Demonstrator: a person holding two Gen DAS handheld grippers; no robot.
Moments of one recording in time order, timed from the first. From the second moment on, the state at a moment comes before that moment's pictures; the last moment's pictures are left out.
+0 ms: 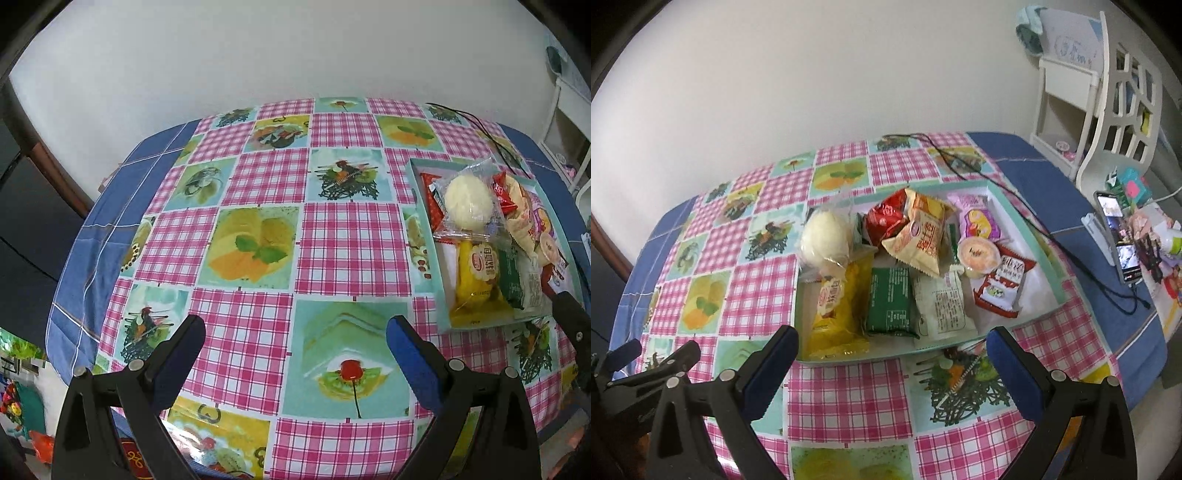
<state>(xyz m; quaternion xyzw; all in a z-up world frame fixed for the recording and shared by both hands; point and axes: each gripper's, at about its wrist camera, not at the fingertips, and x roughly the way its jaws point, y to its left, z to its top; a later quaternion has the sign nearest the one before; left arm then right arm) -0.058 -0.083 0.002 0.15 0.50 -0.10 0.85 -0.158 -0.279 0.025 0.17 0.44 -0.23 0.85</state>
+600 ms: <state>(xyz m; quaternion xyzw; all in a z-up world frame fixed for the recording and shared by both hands) -0.052 -0.076 0.007 0.13 0.50 -0.10 0.85 -0.153 -0.273 0.024 0.15 0.46 -0.22 0.85</state>
